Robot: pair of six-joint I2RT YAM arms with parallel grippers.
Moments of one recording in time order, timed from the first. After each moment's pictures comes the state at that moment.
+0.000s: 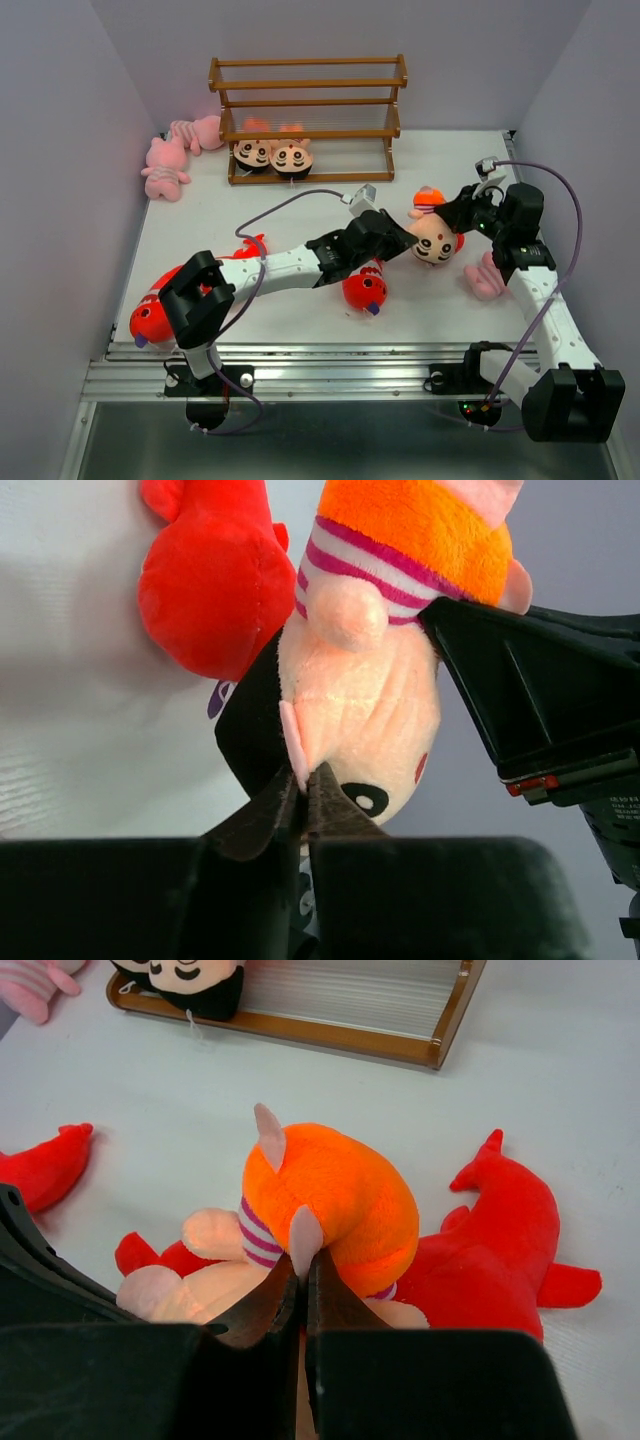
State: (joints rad) left arm -1.07 1.72 1.21 0.13 -0.21 -1.27; right arm -0.04 1.01 0.80 -0.12 -0.58 0.09
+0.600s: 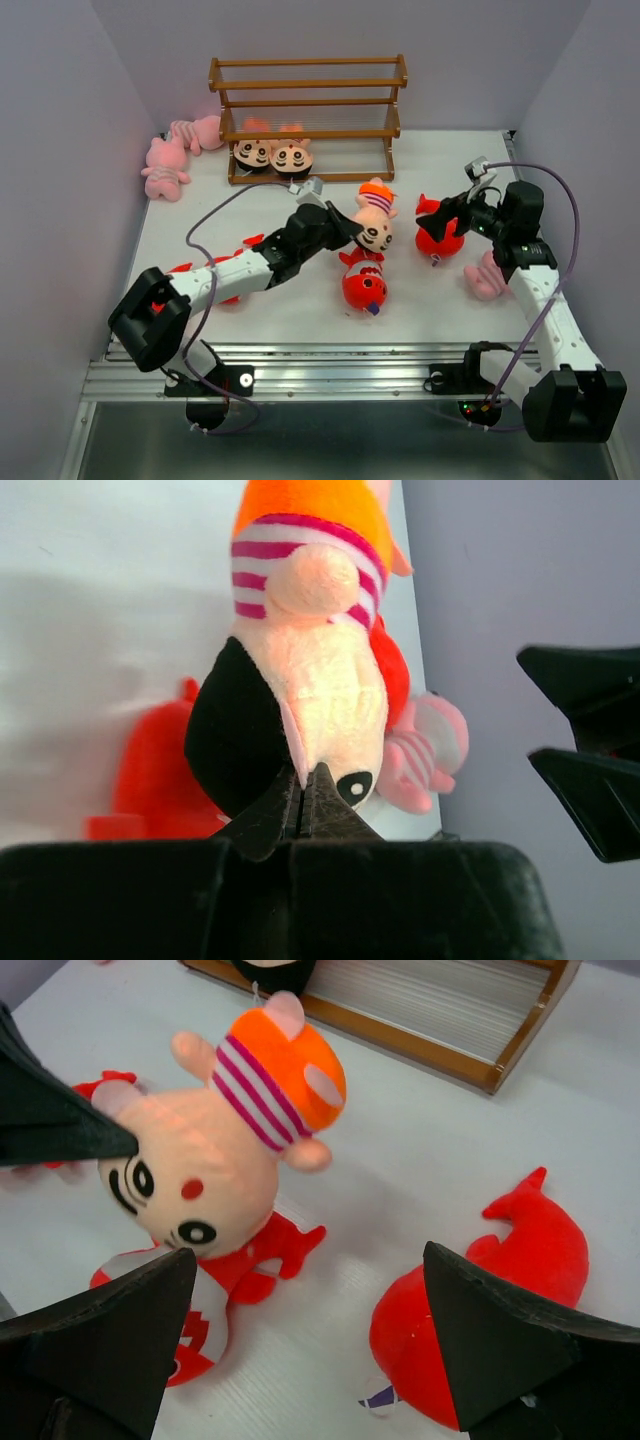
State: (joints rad) left arm -0.88 1.50 0.92 0.25 -0.13 -1.05; right arm -0.03 1.00 0.82 -0.16 -0.71 -0.04
